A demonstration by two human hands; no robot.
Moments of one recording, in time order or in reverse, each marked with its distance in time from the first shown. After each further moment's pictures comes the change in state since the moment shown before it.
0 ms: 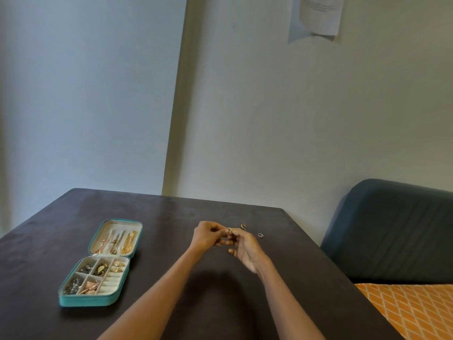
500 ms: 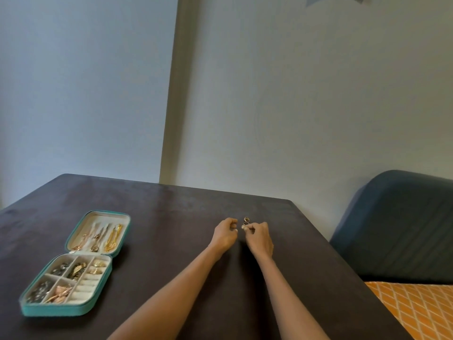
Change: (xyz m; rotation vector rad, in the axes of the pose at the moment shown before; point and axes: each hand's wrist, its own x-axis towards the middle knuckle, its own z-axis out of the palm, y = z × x) left_hand 0.045 -0.024 0.065 0.106 -0.031 -0.158; right_hand 0.070 0.030 -0.053 -1.015 0.482 -0.118
